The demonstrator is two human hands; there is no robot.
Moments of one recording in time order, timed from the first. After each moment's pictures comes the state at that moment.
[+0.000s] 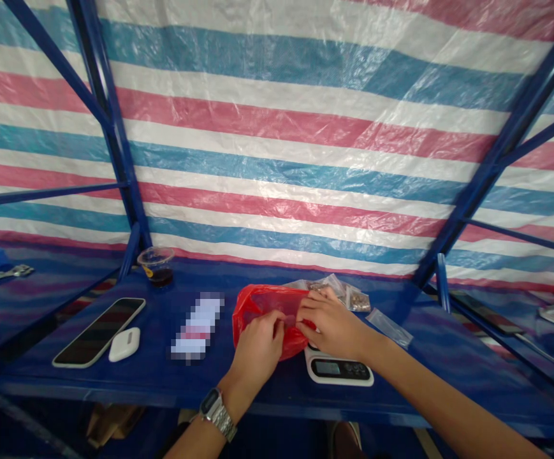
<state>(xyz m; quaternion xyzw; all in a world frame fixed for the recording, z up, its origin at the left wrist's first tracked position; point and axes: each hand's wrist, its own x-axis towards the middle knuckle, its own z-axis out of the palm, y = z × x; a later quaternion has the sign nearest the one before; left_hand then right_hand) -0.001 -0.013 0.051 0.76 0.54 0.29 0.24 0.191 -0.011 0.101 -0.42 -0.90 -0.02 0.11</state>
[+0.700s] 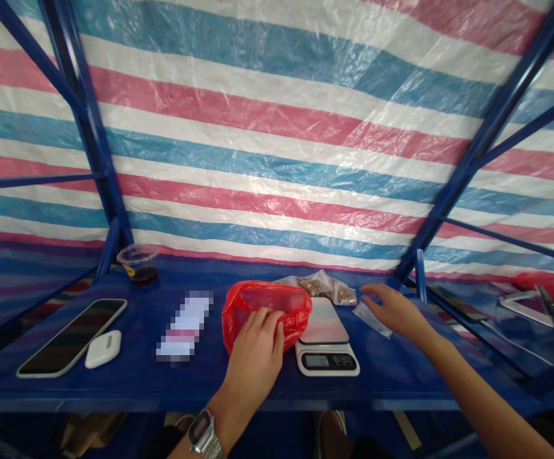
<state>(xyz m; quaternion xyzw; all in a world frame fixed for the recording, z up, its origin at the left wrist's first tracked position) 0.005 -0.034 0.048 0.79 0.49 0.34 0.10 0.357 -0.007 0.066 -0.70 -0.68 -0.05 0.21</state>
